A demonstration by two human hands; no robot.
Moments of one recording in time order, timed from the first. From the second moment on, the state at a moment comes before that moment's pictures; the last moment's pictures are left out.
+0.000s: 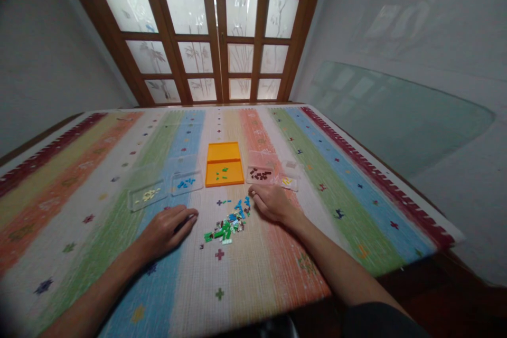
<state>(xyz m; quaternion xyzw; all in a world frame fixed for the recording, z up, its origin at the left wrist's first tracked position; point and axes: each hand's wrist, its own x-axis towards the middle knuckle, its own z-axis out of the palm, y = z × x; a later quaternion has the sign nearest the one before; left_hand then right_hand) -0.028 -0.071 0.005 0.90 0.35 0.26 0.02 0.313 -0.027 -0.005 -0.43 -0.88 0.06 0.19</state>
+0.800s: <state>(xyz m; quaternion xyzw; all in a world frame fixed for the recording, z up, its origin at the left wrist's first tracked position) 0.071 -0.018 0.029 0.93 0.31 0.13 0.12 0.307 -0.026 0.000 -0.53 -0.83 0.07 0.16</state>
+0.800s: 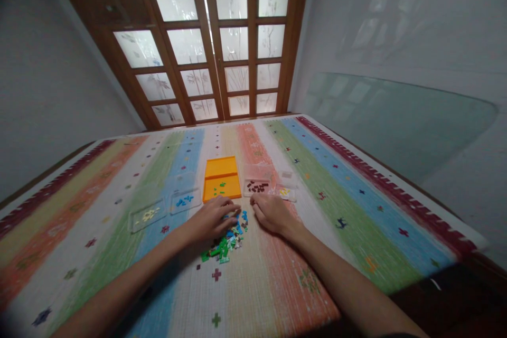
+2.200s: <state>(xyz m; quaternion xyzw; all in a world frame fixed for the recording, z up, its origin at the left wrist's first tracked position) 0.078 -0.008 0.010 0.96 0.24 0.14 0.08 0.306 -0.026 0.002 -0.51 -0.85 0.03 0.15</state>
